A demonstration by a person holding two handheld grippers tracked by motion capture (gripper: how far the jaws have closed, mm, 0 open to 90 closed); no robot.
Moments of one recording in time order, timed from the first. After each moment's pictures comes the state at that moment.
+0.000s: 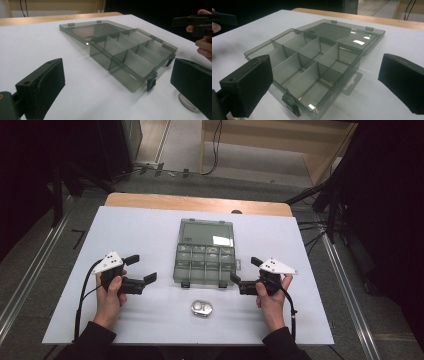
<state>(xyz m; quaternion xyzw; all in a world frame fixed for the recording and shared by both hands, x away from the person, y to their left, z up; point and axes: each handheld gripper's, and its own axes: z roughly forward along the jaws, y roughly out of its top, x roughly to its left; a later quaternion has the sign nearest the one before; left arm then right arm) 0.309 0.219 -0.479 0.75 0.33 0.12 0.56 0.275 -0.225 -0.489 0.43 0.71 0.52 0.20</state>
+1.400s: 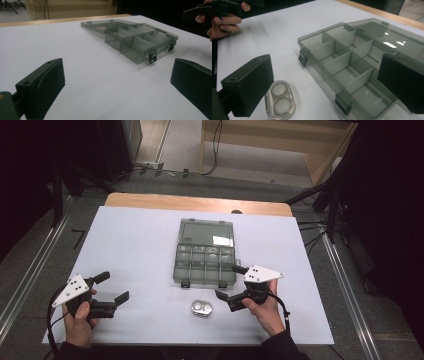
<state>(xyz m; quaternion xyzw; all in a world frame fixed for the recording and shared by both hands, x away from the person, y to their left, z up) 0.250 0.283 -0.484 0.73 0.34 0.18 0.56 0.256 -0.186 -0.471 0.30 0.79 0.52 0.14</state>
